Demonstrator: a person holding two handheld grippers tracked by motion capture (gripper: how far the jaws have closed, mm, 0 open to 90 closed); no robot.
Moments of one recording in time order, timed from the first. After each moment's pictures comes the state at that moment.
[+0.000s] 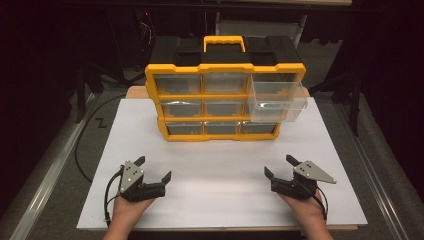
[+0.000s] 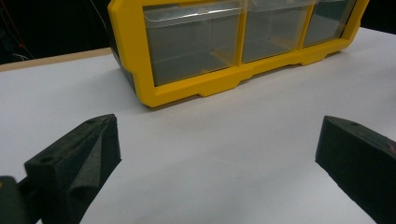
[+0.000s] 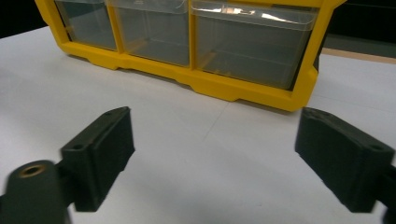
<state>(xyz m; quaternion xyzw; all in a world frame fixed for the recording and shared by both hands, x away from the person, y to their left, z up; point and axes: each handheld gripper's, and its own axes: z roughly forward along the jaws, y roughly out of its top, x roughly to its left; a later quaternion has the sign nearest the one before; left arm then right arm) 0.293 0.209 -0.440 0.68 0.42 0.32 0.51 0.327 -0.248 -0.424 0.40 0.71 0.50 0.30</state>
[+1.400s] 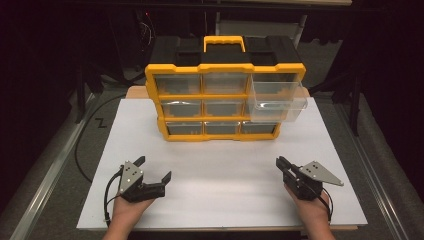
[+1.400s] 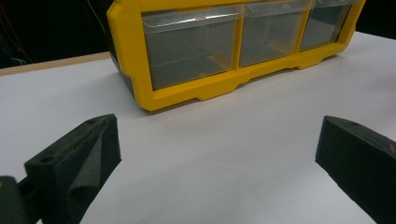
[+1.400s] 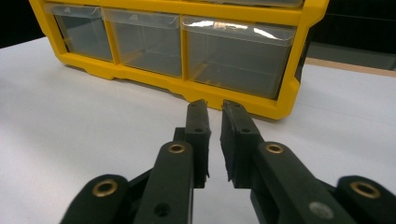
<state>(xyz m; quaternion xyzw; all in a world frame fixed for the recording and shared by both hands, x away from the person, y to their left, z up) 0.292 0.209 -0.439 0.68 0.42 0.32 0.51 0.322 -0.257 -0.416 0.39 0.70 0.51 0.31</state>
